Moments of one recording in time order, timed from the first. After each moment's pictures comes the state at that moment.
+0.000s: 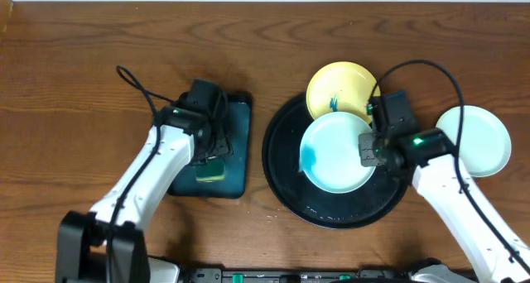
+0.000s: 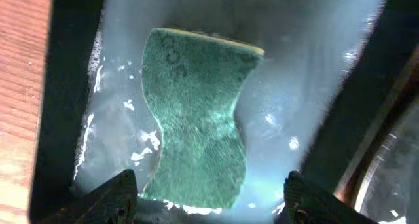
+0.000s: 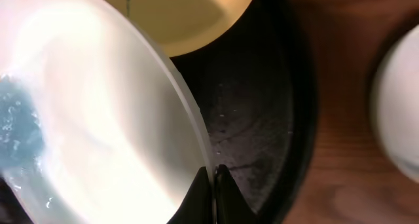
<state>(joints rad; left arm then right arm) -0.27 1.53 1.03 -0.89 -0.04 -0.51 0.34 1.34 0.96 -0.83 0.19 0.21</state>
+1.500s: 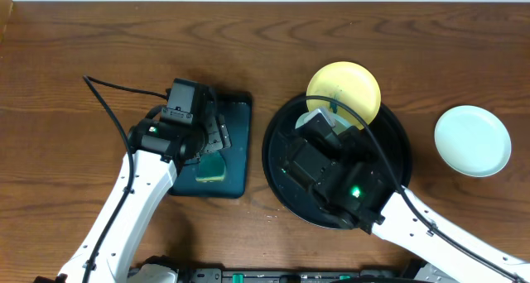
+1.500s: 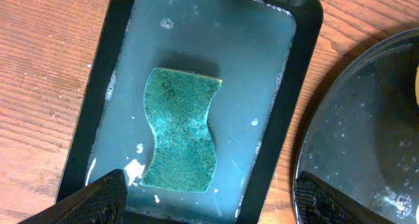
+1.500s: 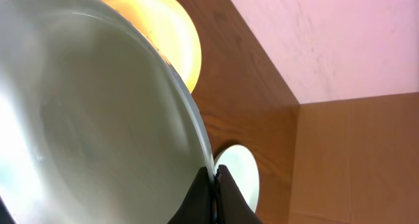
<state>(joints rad) -0.27 1.32 1.06 -0.90 -0.03 -0.51 0.94 1.33 1.12 -0.96 0.96 0.01</state>
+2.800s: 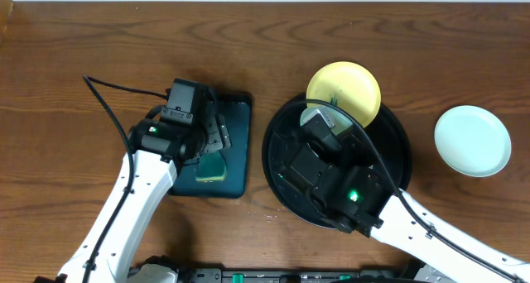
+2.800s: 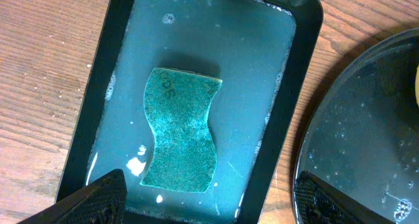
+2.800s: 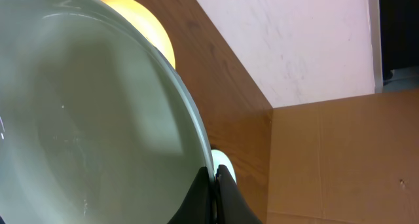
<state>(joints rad) -0.27 1.32 1.06 -0.90 -0.03 -0.51 0.97 1.33 1.12 -0.96 1.07 0.01</state>
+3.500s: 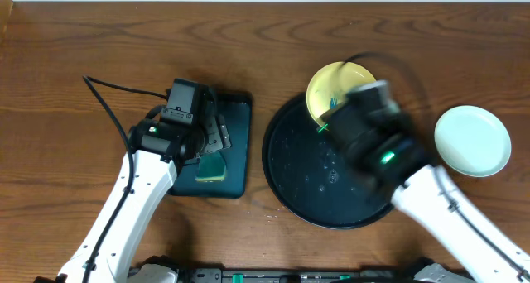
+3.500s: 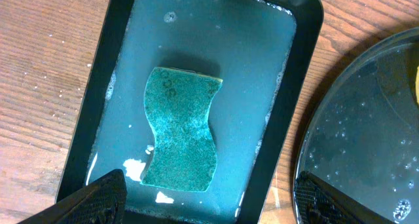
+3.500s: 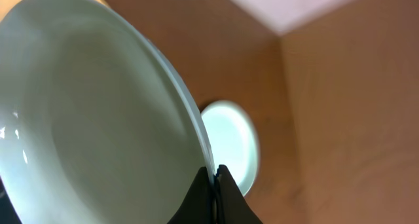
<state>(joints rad) -0.27 1.32 1.06 -0.90 -0.03 -0.51 0.63 1.33 1.13 -0.98 0.94 0.22</state>
